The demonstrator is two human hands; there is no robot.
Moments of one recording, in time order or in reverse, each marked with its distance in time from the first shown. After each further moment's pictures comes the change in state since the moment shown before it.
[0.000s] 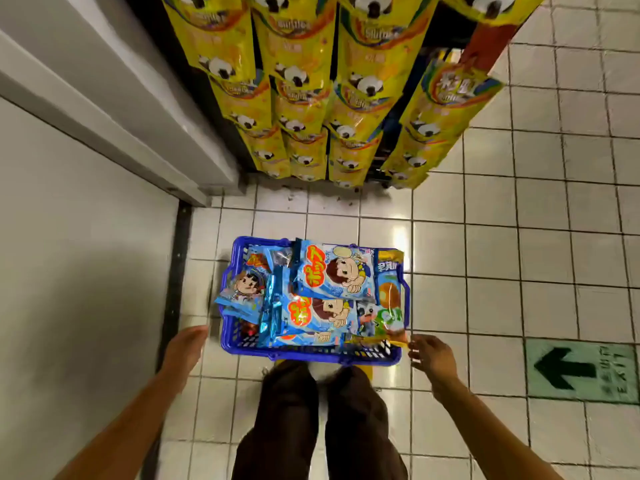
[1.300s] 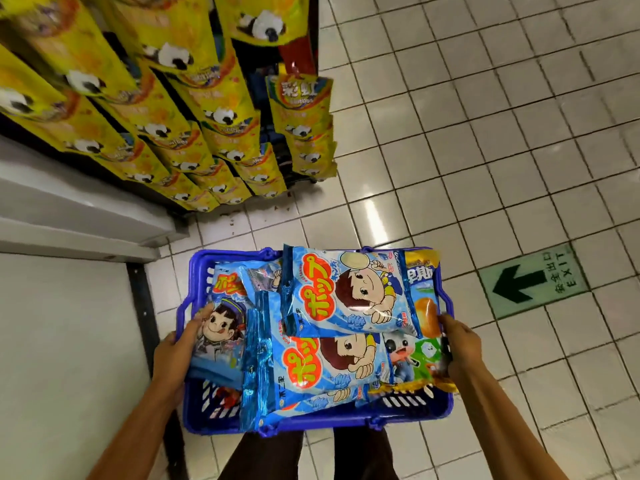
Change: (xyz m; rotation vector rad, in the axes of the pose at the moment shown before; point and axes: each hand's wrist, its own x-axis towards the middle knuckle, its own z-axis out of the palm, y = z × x) left_hand -0.081 0.105 0.058 0.074 -0.104 0.124; right_hand -0.033 0.034 -0.140 0.596 0.212 0.319
